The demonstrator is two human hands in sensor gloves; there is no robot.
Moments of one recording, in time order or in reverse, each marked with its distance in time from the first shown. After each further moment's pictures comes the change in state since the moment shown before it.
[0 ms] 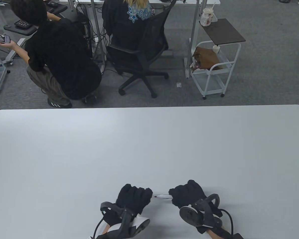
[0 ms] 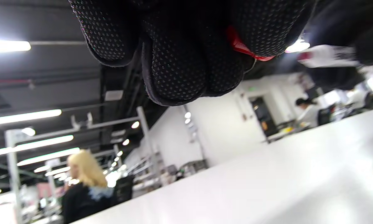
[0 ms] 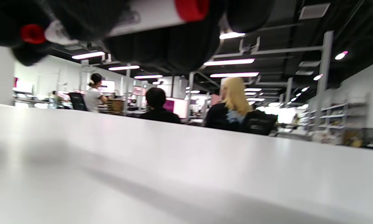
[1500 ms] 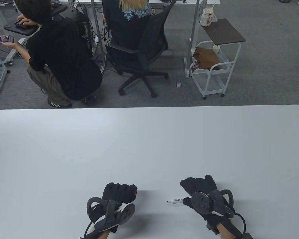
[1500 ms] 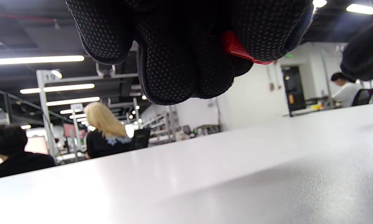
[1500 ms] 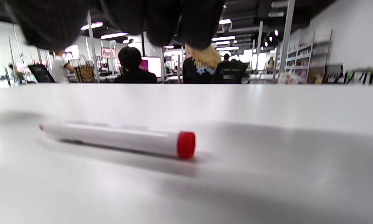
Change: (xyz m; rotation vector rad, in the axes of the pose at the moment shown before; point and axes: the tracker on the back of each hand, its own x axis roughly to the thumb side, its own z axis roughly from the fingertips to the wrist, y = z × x) left_hand -0.022 -0.016 0.002 -0.208 0.108 0.101; right_hand -0.035 0.000 0.000 0.246 0.156 -0.133
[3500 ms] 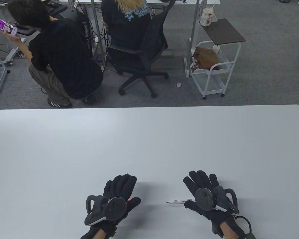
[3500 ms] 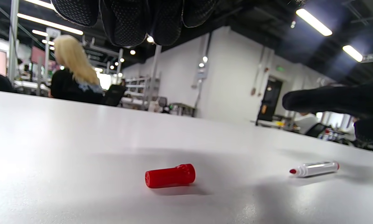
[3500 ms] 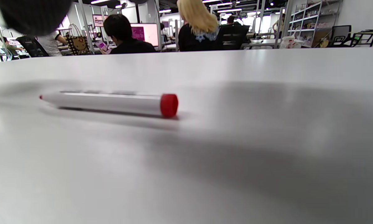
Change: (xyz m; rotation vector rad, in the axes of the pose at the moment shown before) left_hand -0.021 0.000 0.005 -0.150 -0.068 0.382; right_hand -0.010 0.015 -0.002 0.156 0.021 0.032
